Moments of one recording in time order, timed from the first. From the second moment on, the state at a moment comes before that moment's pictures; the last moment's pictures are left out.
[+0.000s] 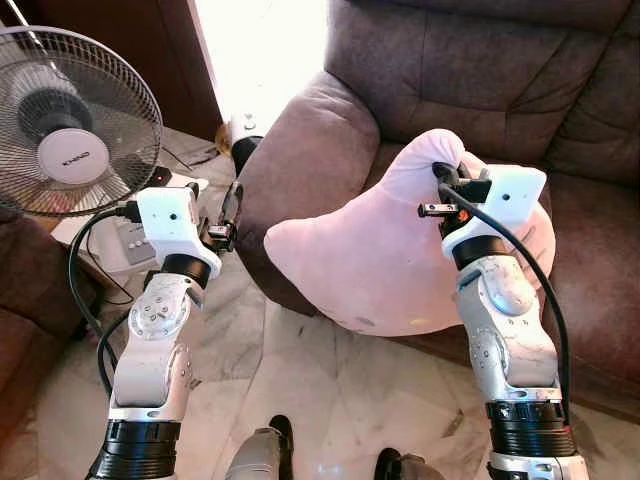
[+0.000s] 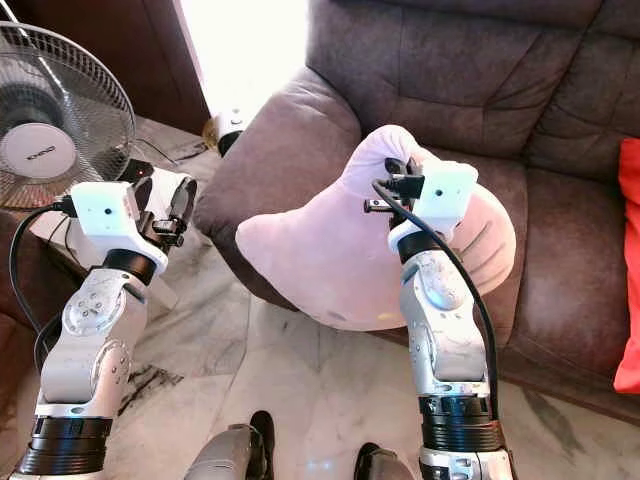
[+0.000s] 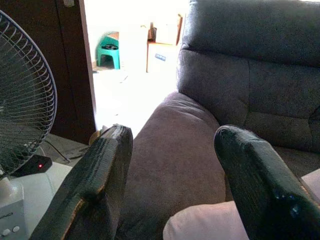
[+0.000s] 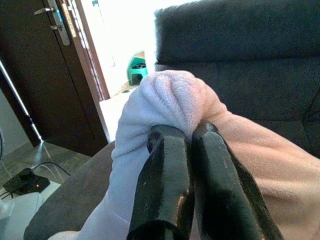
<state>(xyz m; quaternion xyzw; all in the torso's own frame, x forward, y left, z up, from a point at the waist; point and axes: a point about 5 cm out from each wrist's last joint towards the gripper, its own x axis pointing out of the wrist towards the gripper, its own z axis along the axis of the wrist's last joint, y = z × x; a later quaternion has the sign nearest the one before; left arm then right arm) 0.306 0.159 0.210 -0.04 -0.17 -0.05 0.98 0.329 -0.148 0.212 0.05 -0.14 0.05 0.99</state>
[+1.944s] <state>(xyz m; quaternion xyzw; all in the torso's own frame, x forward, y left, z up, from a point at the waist) 0.305 0.173 0.203 -0.03 -0.15 -0.03 0.99 0.330 -0.125 0.207 0.07 -0.12 0.07 0.99</state>
